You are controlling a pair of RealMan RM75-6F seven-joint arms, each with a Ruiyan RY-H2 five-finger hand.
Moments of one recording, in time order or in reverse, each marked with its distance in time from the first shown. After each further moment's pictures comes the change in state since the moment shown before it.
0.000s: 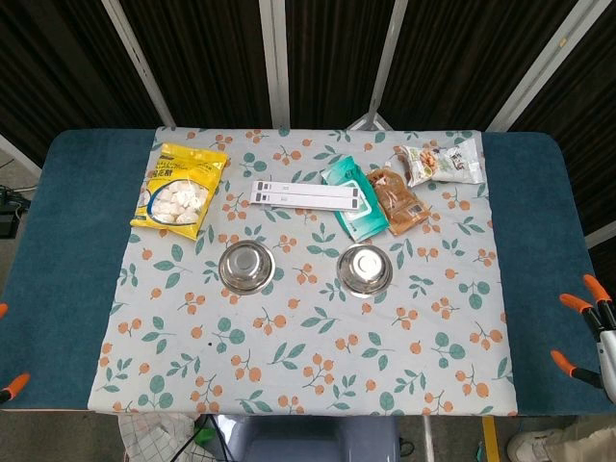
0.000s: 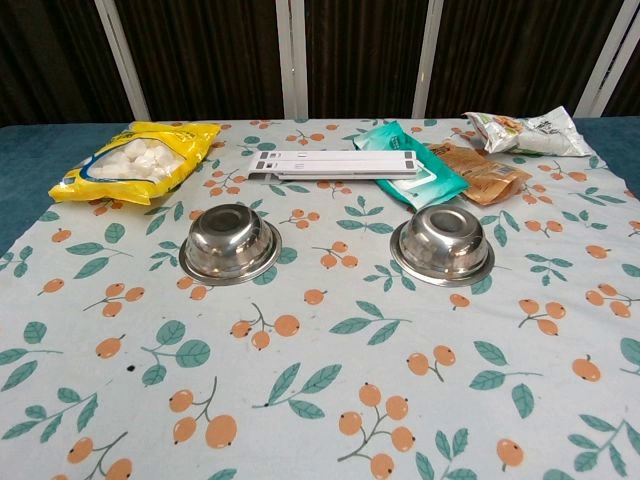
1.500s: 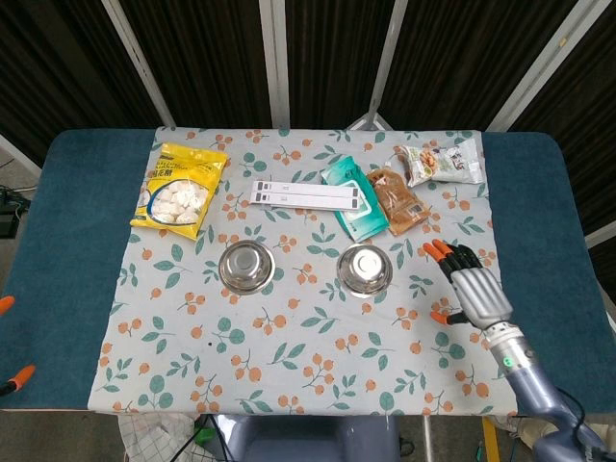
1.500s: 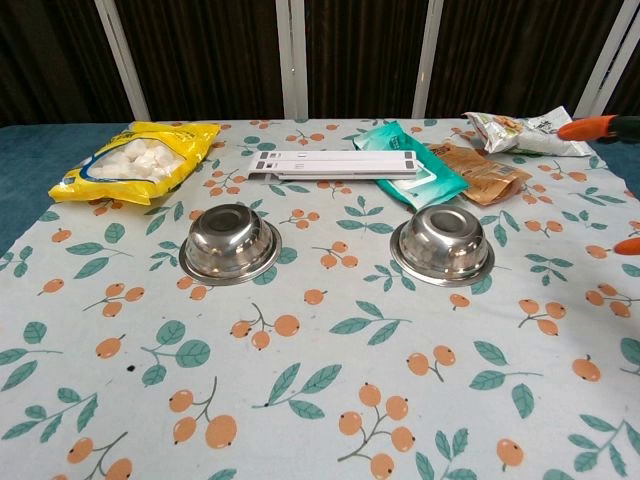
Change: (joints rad) left arm -0.029 -0.014 -0.024 0.022 -0.030 -0.047 -0.021; right arm 0.428 -0.205 0.130 -0.074 0.213 -0.593 -0.140
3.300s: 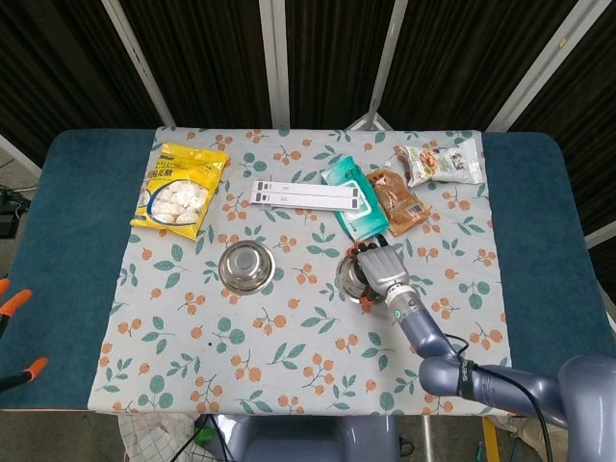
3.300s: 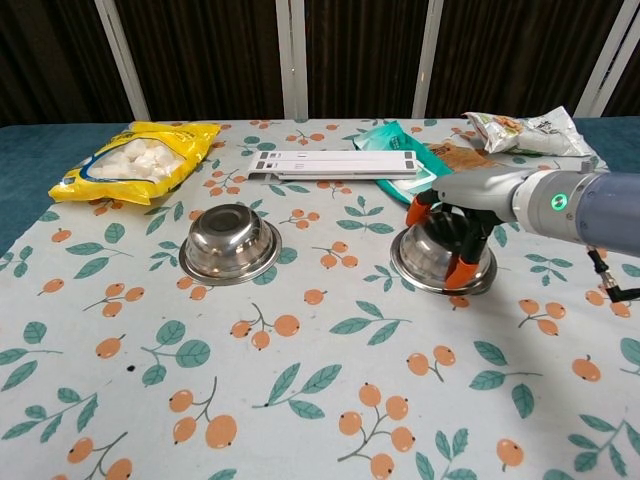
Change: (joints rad) left arm -0.041 -0.026 -0.019 -0.033 -0.045 -0.091 0.102; right arm 0.472 -0.358 -0.006 0.230 0.667 -0.197 -0.562
